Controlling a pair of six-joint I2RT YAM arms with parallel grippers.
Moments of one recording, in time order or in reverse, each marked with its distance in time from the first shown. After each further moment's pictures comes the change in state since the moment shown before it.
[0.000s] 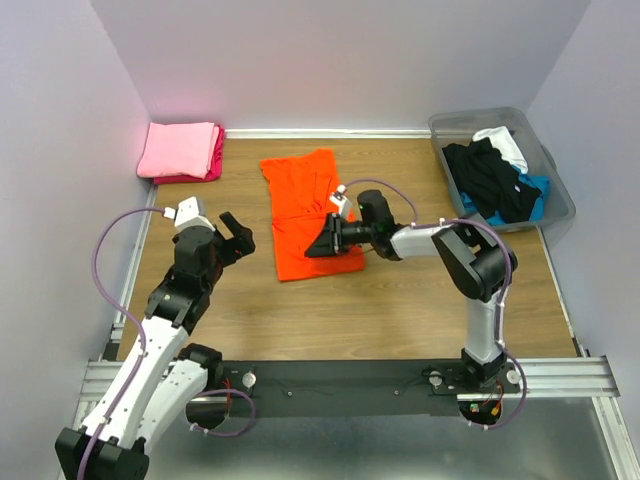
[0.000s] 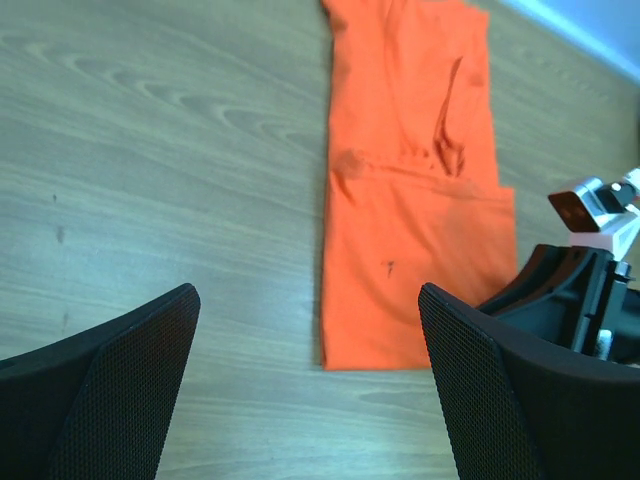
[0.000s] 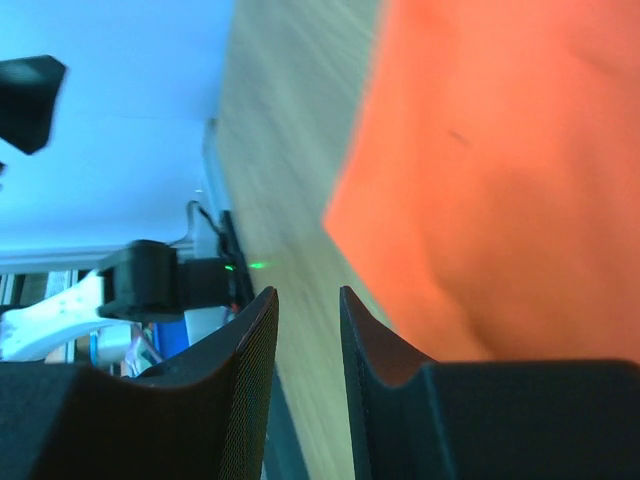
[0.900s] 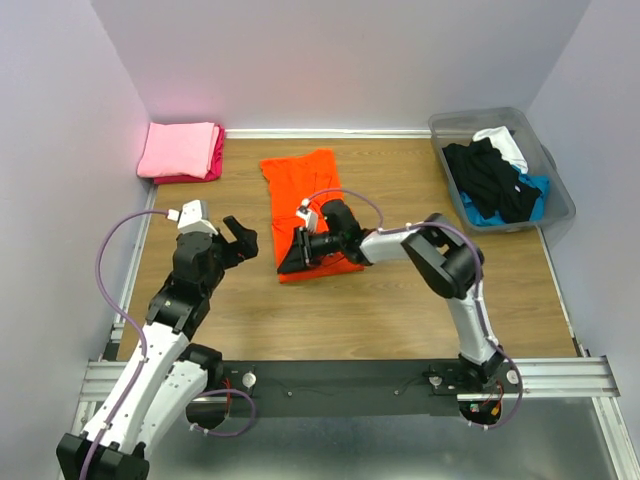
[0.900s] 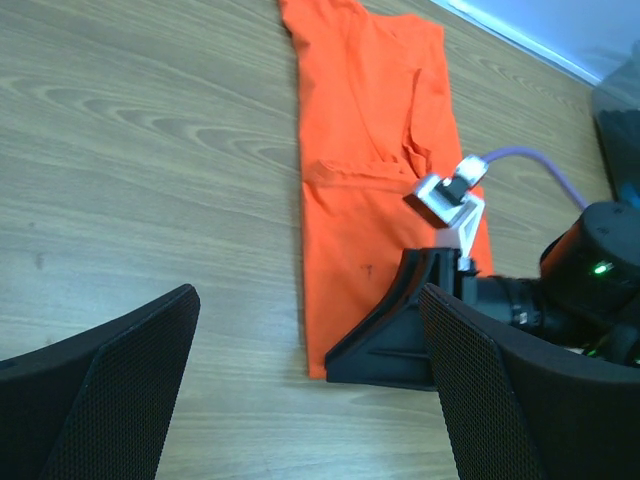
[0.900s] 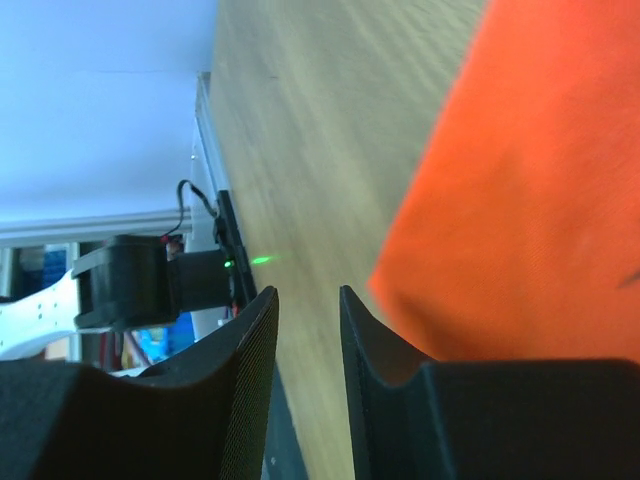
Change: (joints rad) left arm 0.000 -0.086 -0.045 0.059 0.044 0.043; right arm 0.185 0.211 0.244 -0.029 0.024 0.057
